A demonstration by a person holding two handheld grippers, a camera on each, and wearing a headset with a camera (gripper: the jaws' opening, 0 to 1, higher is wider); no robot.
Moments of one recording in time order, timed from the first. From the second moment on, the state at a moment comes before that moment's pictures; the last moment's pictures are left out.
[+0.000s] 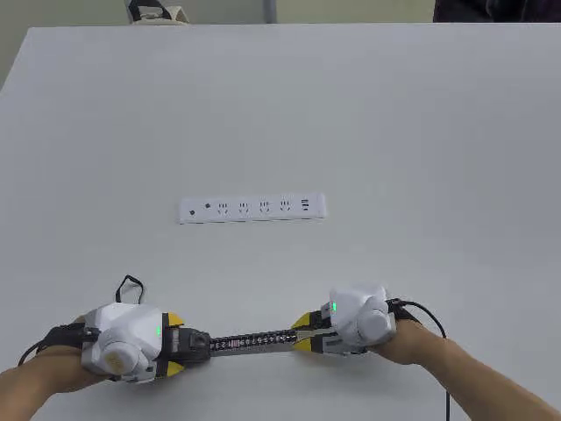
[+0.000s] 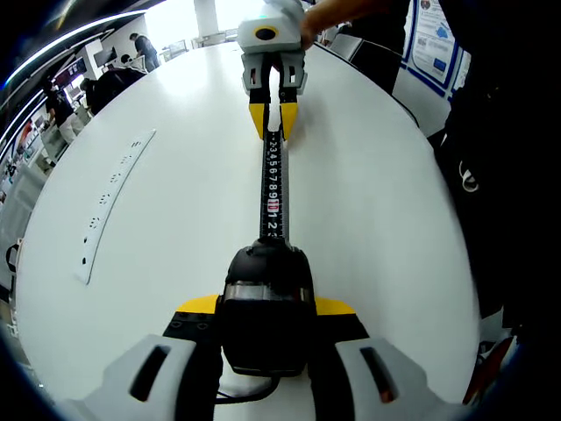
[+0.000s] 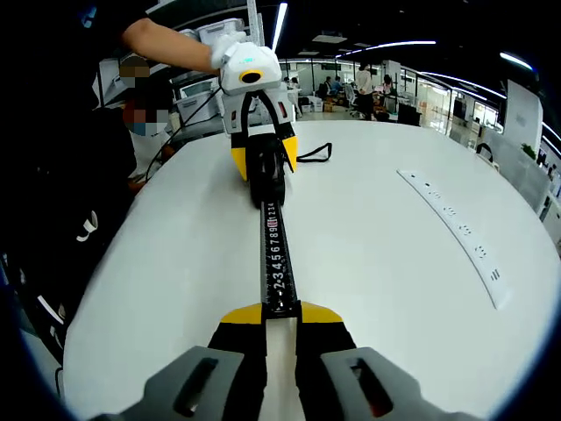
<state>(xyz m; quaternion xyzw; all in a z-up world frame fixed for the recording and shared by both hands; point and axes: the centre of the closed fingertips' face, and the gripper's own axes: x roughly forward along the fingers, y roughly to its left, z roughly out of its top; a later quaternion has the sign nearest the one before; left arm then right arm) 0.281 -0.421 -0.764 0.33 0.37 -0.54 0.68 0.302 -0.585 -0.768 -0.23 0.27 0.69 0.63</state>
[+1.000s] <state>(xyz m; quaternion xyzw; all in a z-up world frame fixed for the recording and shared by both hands) 0.282 -0.423 -0.768 0.33 0.37 -0.54 0.68 0.307 -0.640 -0.766 -0.23 0.29 0.67 0.64</state>
